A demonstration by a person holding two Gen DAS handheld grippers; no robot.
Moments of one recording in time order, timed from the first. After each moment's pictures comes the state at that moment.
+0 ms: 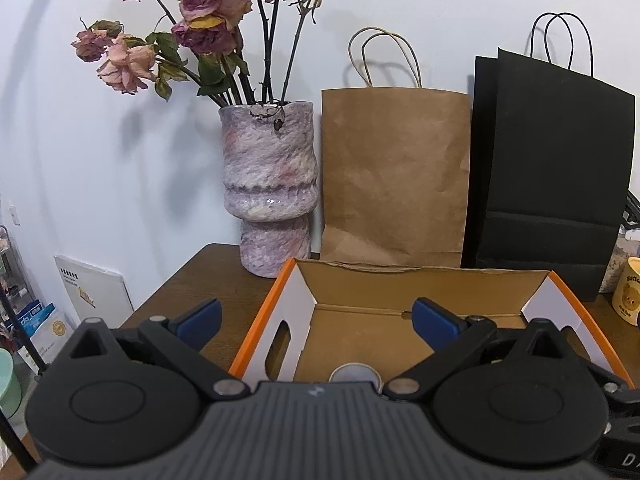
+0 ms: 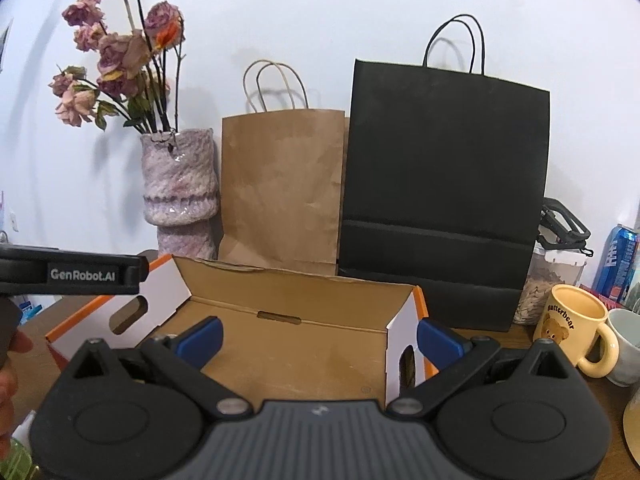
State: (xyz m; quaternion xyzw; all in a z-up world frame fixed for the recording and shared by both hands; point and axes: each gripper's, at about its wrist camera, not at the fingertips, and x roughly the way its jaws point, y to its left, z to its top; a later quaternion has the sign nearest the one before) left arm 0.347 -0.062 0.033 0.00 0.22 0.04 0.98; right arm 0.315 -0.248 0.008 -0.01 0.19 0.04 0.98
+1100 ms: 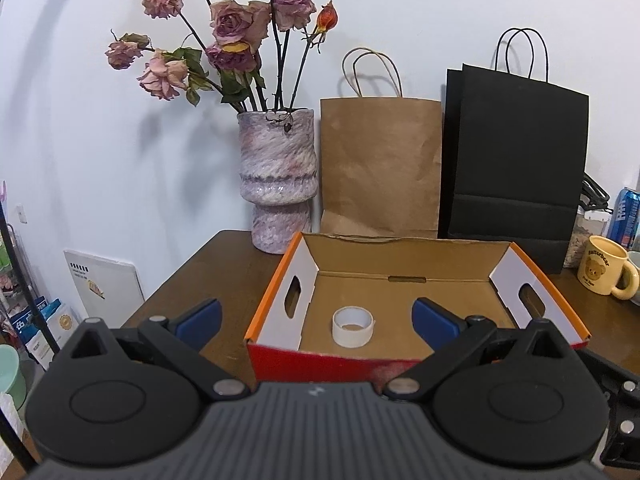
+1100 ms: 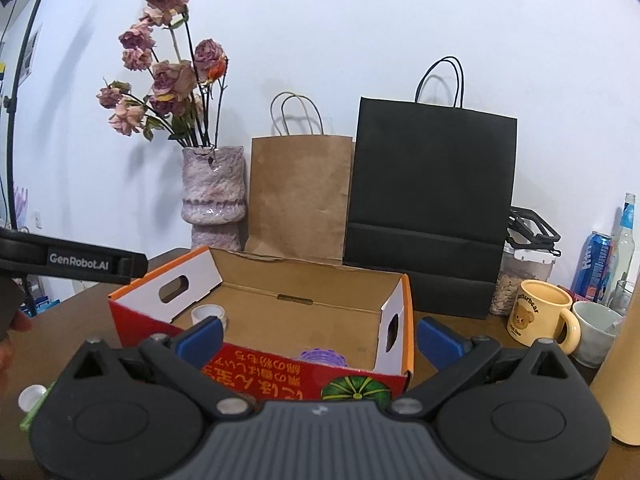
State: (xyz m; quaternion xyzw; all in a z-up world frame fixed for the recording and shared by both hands) left arm 0.249 -0.056 0.040 0.01 0.21 0.02 0.98; right arm 0.205 -0.258 0.011 -0.02 0.16 0.06 0.99
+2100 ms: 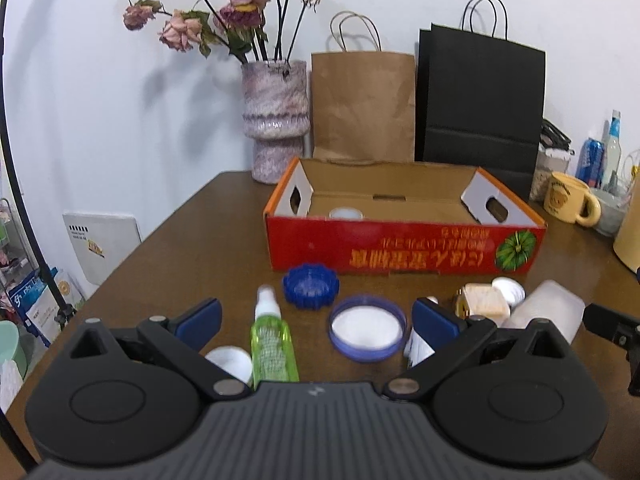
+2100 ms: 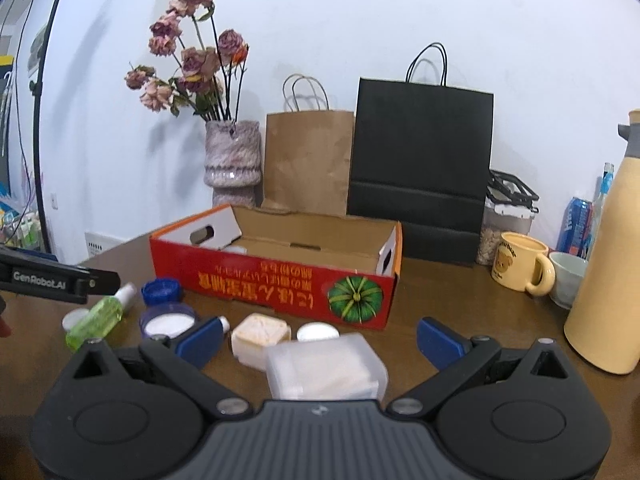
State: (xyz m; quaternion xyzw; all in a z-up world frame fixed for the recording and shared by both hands) left arm 0.145 -0.037 -0.001 0.01 0.26 -0.01 0.97; right arm 0.109 -0.275 -0.017 -0.03 0.19 0.07 0.98
